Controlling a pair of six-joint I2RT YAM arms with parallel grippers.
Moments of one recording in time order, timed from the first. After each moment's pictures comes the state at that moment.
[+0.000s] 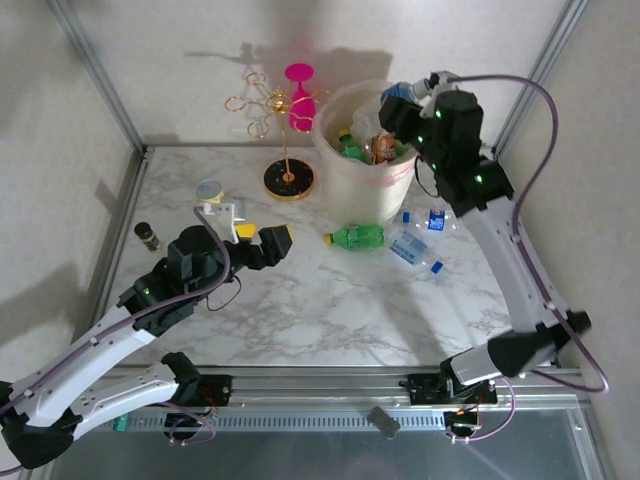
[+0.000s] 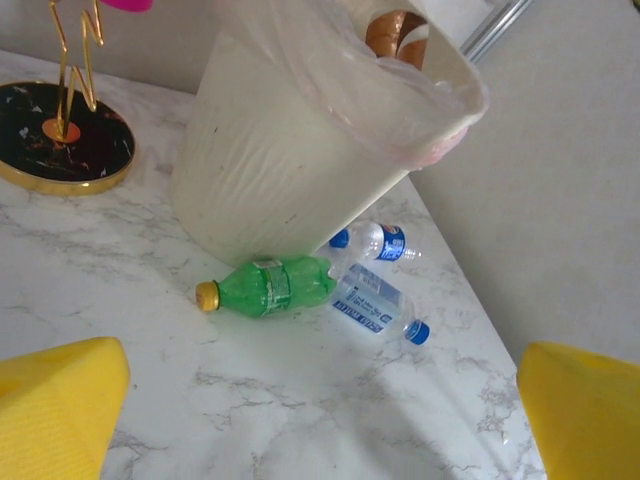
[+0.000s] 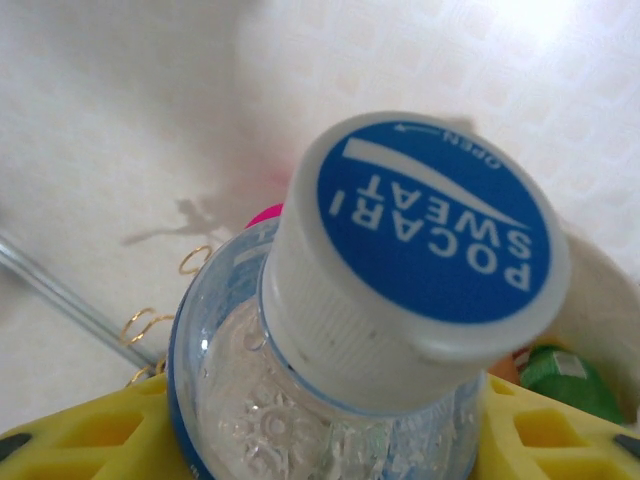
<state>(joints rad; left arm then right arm) -0.75 0.85 0.93 -0.36 -0.14 -0.64 0.42 1.50 1.82 -0.51 0.10 0.48</state>
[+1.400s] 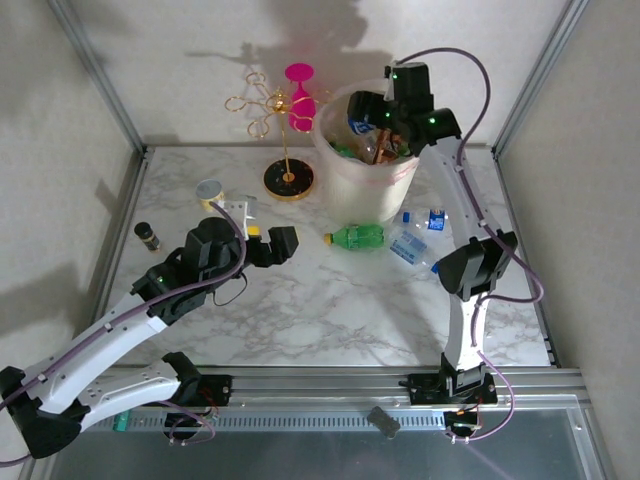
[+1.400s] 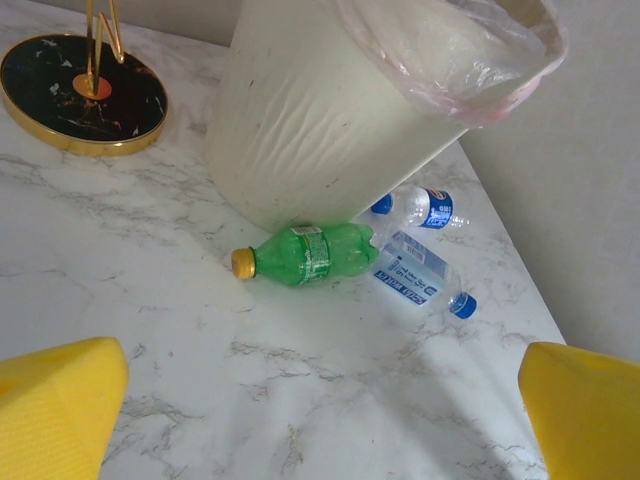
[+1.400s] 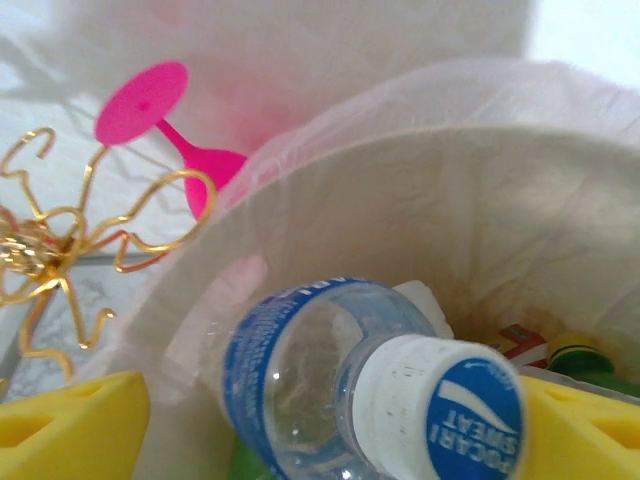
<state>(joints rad) -0.73 0.93 0.96 -0.43 -0.15 -0.63 0.36 2.02 2.35 -0.81 -0.05 0.37</state>
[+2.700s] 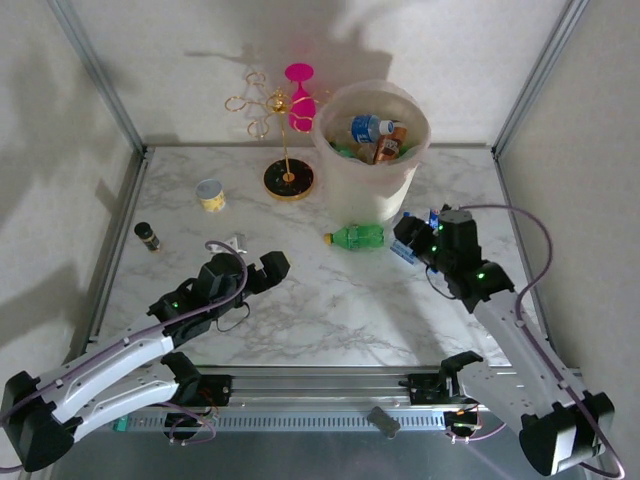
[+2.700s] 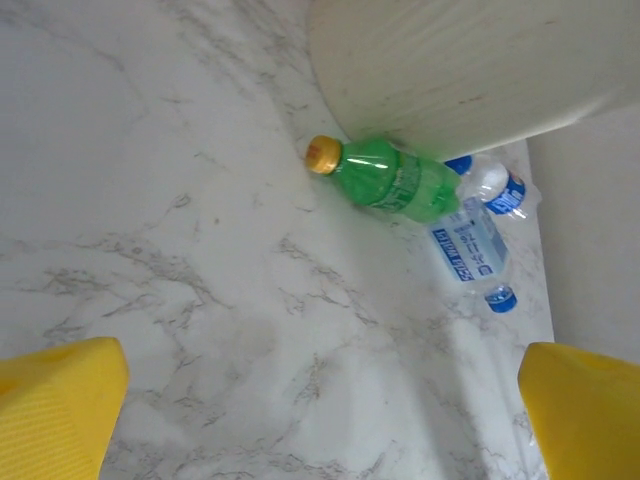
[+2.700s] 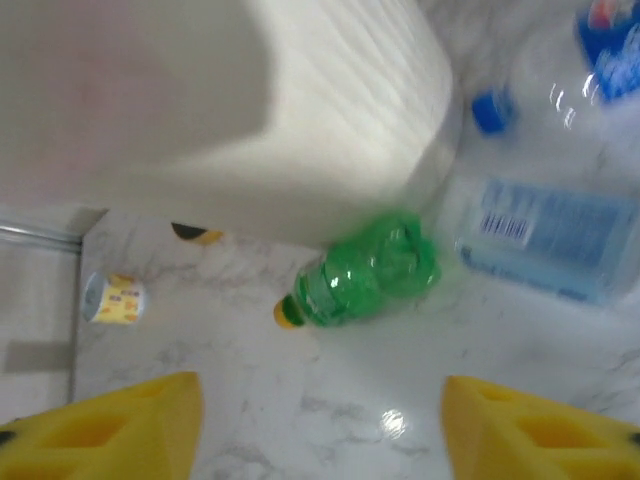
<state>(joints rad) -0.73 0.83 0.57 -0.29 -0.17 -1.02 0.36 0.92 0.77 -0.45 -0.08 0.92</state>
